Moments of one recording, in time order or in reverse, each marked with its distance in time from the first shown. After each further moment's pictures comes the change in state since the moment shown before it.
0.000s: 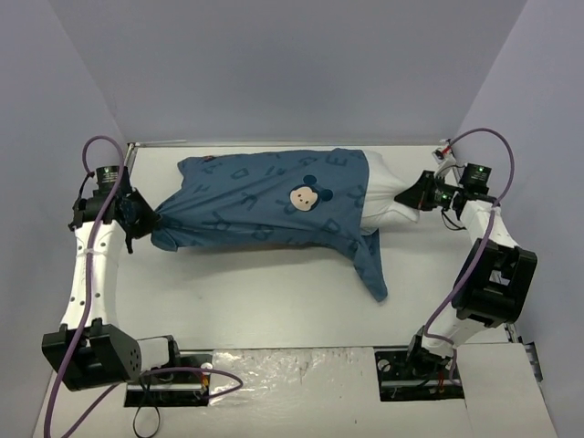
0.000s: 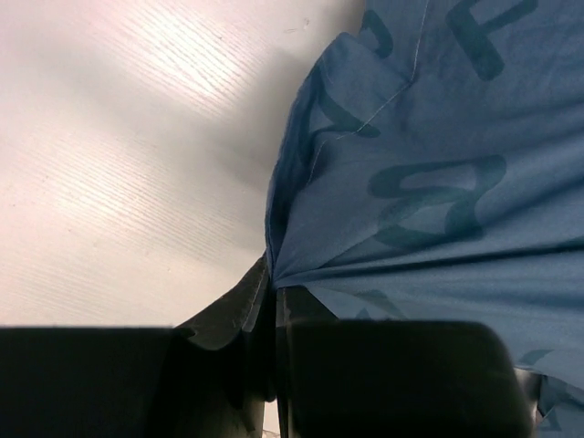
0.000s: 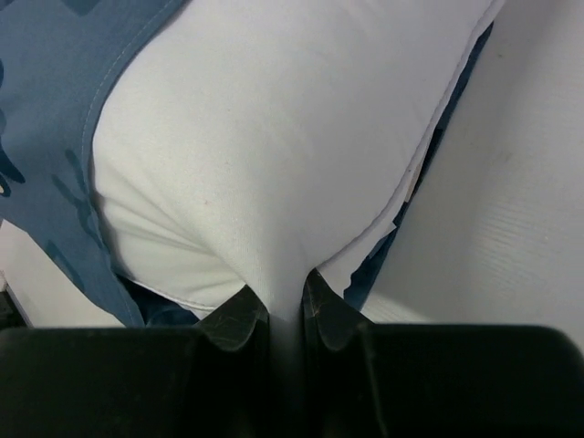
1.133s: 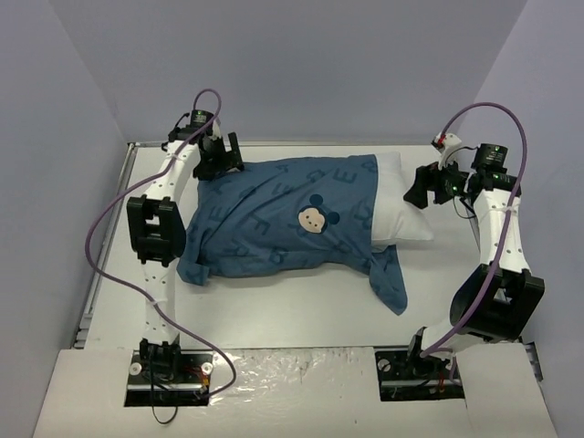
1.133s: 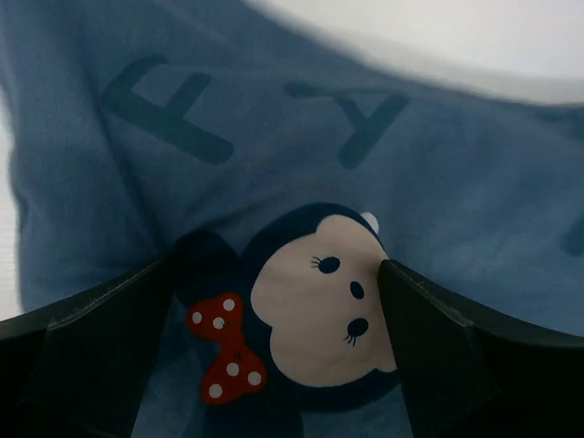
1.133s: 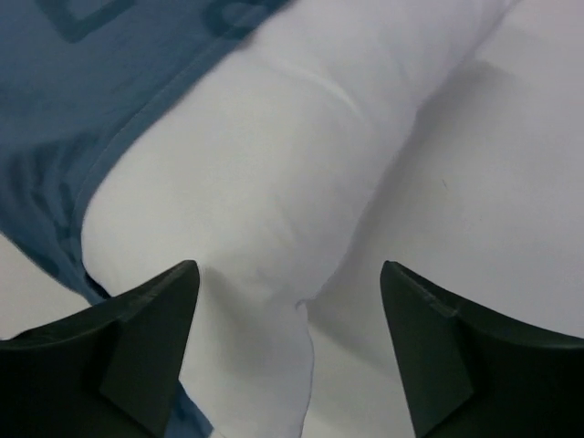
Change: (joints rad) left arm -0.308 1.001 0.921 0.106 0.209 0.109; right arm 0.005 -0.122 0.253 -0.493 0.185 -0.512
